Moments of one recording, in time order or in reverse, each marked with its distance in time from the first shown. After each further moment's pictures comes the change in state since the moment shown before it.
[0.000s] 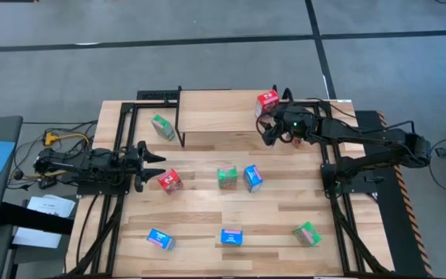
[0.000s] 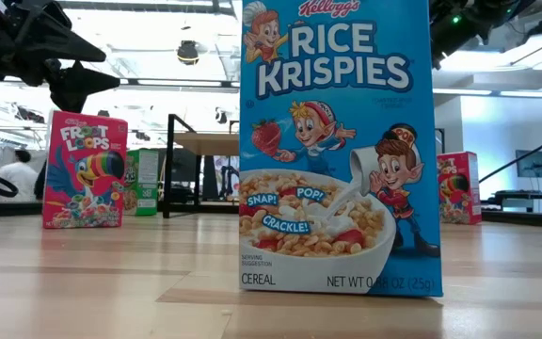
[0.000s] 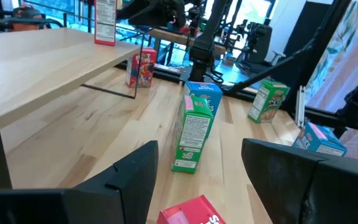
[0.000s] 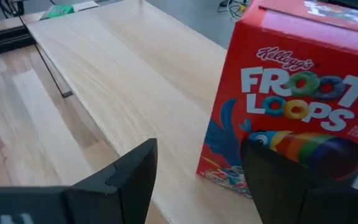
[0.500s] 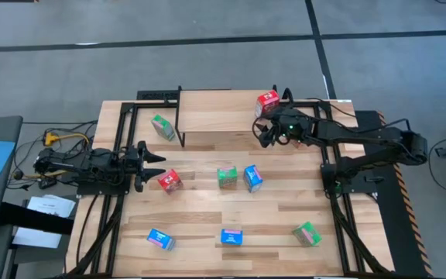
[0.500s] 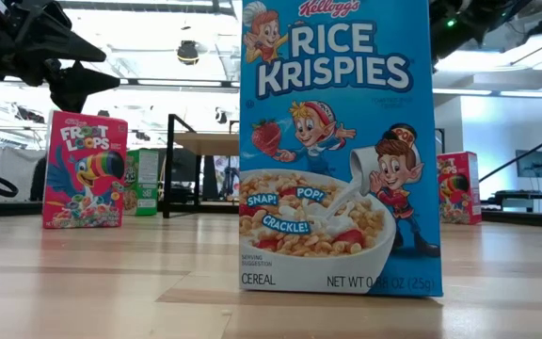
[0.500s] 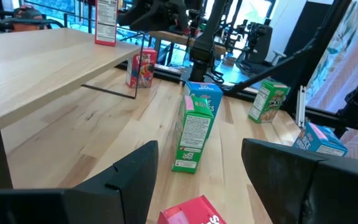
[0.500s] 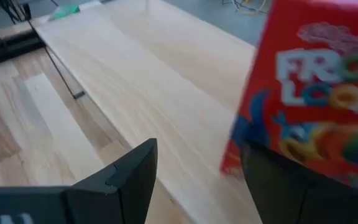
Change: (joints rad) left arm 0.000 0.000 0.000 0.000 0.000 0.001; right arm 0.032 0.056 0.000 0.048 0.002 0.075
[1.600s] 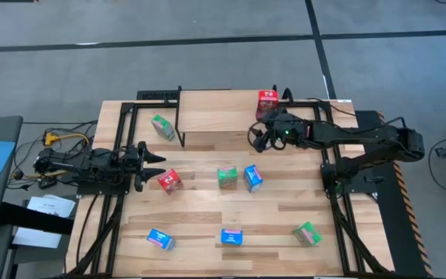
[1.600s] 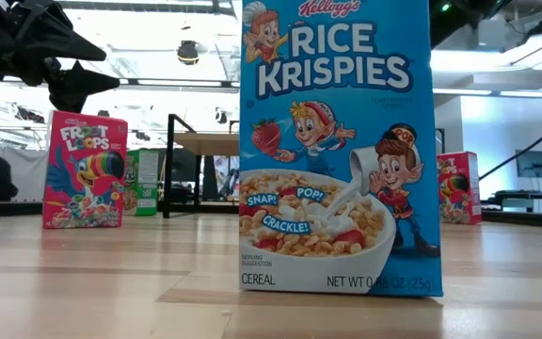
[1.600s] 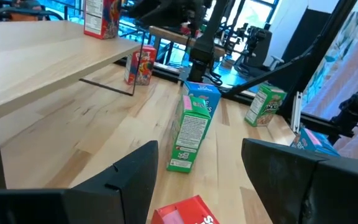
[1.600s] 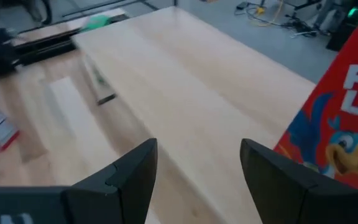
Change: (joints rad) left arm 0.000 0.000 0.000 0.000 0.001 -0.057; right arm 0.091 0.032 0.070 -0.035 0.049 -0.010
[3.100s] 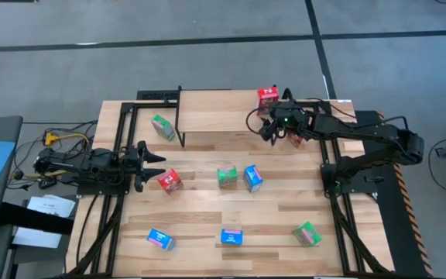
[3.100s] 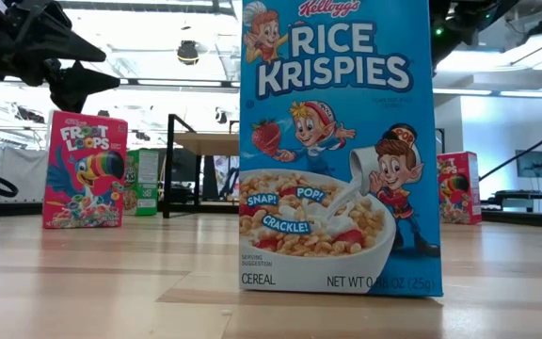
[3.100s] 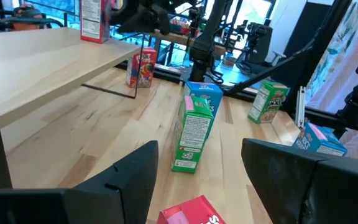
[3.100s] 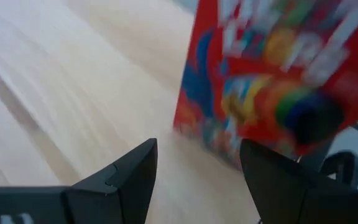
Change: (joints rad) left arm 0.000 0.000 0.000 0.000 -0.002 0.054; right arm -0.180 0.011 -0.001 -0.113 0.027 -0.053
